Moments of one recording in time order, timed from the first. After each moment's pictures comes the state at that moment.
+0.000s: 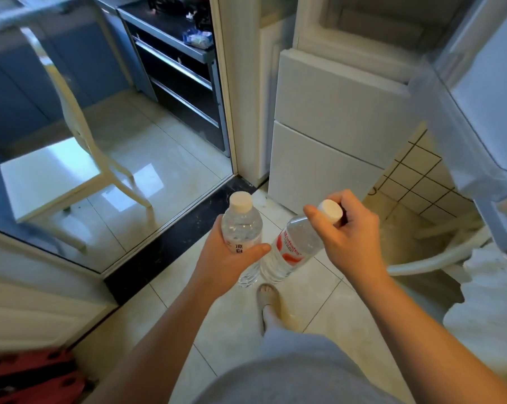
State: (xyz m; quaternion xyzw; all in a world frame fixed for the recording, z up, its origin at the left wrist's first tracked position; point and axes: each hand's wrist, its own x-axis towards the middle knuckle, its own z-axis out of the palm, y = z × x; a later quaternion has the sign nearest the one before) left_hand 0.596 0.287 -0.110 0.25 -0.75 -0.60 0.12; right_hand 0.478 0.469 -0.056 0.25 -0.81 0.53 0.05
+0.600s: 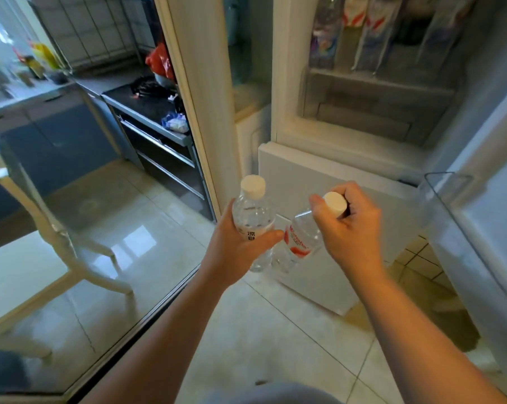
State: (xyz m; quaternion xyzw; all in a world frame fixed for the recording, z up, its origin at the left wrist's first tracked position) left_hand 0.283 0.185 -0.027 0.13 -0.79 -0.57 0.17; right_hand 0.192 0.360 -0.006 0.24 -0.77 0.56 0.19
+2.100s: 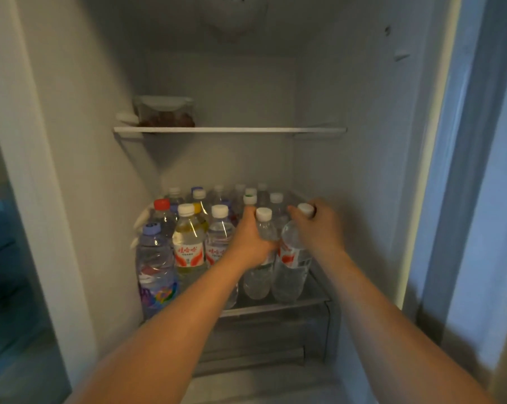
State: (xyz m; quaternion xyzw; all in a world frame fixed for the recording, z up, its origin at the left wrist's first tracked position) left_hand -0.291 0.278 0.187 -0.26 -0.79 -0.55 0.09; right_hand -0.258 0.424 0.202 -0.10 -0.81 0.43 0.40
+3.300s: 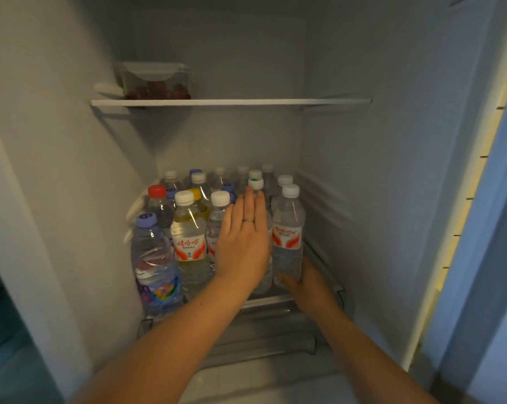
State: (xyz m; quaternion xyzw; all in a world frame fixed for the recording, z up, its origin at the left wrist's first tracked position) left_hand -0.305 0.261 0.146 -0.22 -0.89 -0.03 0.39; right_hand -0.280 0.415 0.051 -0.09 -0.87 0.46 0.15
